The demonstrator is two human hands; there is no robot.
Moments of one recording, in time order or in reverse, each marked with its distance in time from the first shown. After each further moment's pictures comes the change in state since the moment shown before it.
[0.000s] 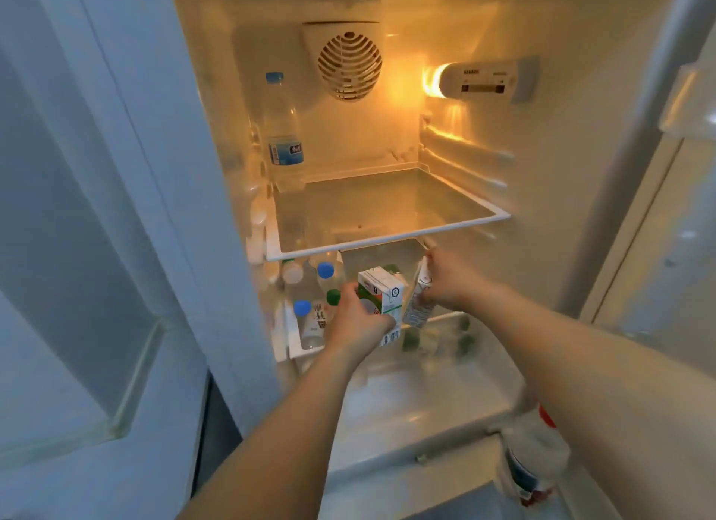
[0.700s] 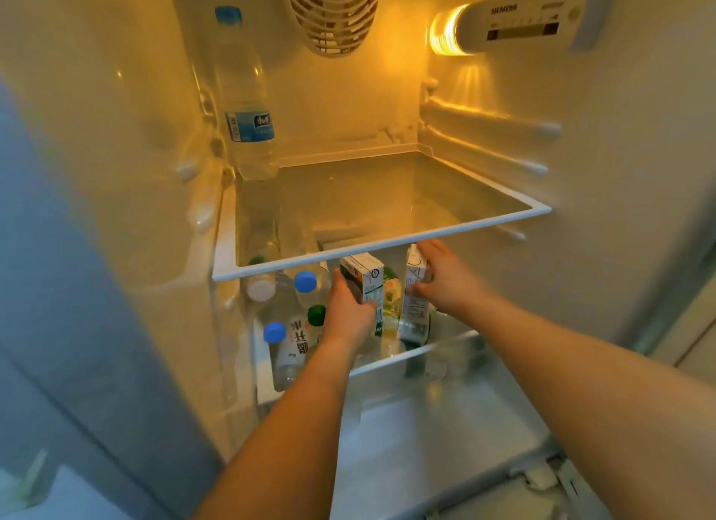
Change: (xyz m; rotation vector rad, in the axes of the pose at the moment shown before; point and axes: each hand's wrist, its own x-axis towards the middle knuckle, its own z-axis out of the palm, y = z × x) left_hand 0.140 -0.036 0.030 -0.104 0.030 0.072; right_hand 0.108 0.046 0.061 0.184 0.099 -0.025
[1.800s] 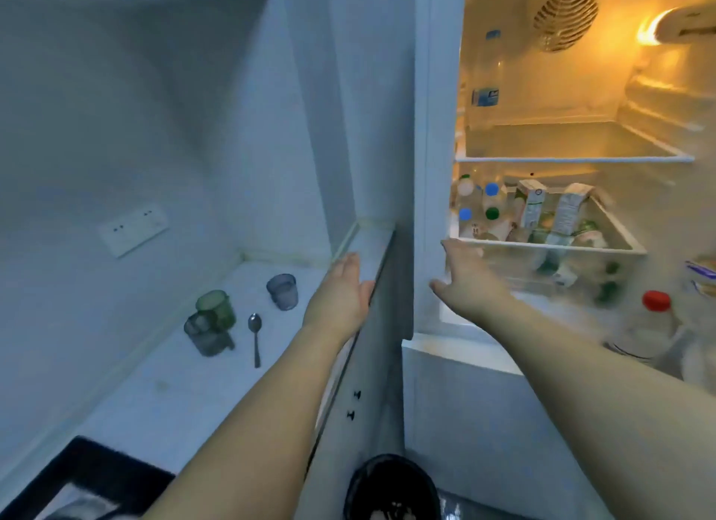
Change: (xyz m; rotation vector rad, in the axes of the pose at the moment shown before) left_hand -0.472 0.006 -0.173 0.869 0.452 -0.002; right_hand -0.380 -0.169 -0.001 -0.051 -0.285 -0.451
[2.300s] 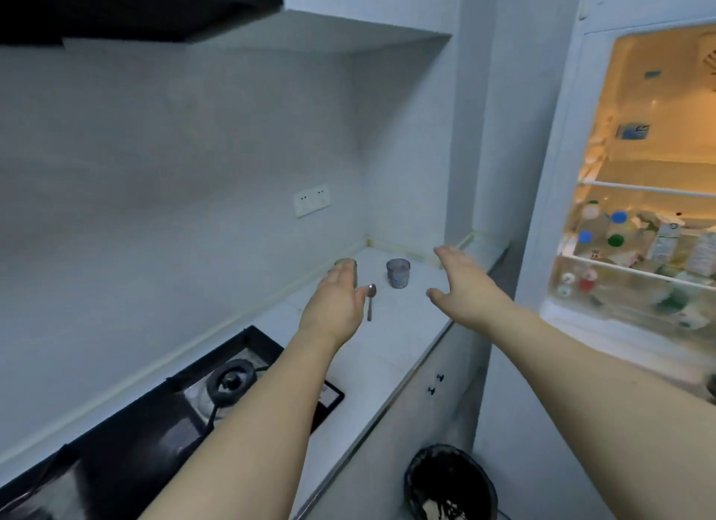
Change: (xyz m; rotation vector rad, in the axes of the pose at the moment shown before) left_hand -0.246 -0.032 -0.126 0.069 0.241 -0.348; right_hand -0.154 -0.144 0.009 -0.019 -0.161 -0.469
